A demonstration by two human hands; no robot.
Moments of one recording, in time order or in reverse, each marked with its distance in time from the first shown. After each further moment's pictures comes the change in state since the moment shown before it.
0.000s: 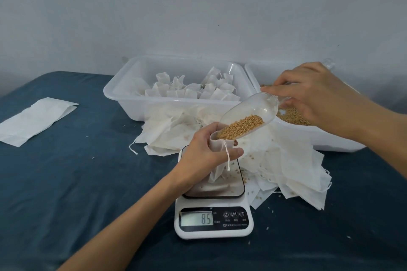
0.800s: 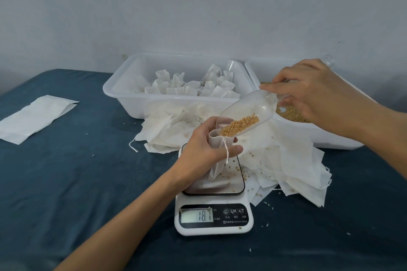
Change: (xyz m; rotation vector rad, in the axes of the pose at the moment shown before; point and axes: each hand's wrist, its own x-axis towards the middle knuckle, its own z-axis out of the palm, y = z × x) left_hand -0.002 0.004 0.001 0.014 0.025 0.006; right_hand 0.000 -0.008 -0.004 0.008 0.014 -0.003
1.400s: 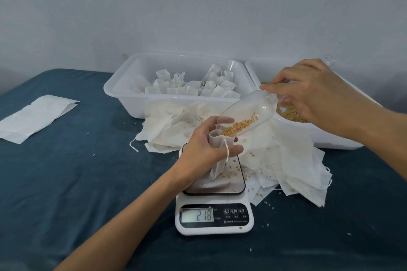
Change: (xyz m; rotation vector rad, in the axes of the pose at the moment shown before) left_hand -0.002 0.004 0.000 0.063 0.017 0.008; right_hand 0.000 0.002 0.003 -0.024 0.008 -0.004
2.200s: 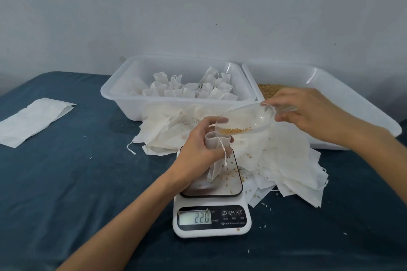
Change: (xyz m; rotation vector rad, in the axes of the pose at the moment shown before) left_hand 0.002 0.000 -0.002 -0.048 0.000 -0.006; right_hand -0.015 0.006 0.025 0.435 -0.166 0.330
